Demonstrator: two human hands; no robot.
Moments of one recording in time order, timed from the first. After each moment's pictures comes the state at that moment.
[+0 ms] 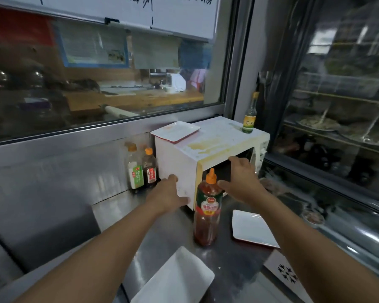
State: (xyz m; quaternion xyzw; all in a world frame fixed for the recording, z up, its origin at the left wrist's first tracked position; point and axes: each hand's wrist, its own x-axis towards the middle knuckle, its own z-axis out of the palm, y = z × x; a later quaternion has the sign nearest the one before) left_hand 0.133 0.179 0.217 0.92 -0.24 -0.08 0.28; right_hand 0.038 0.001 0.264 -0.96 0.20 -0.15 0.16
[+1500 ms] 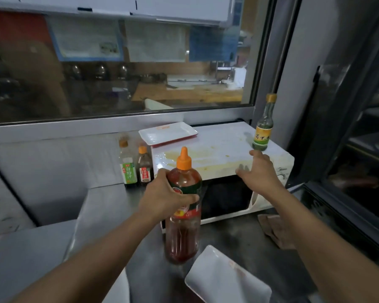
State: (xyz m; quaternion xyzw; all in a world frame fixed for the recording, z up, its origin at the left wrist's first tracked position) left_hand 0.125 -0.031 0.229 0.89 0.00 0.05 0.46; right_hand 0.173 -0.274 0.246 -0.93 0.07 -0.14 0.32
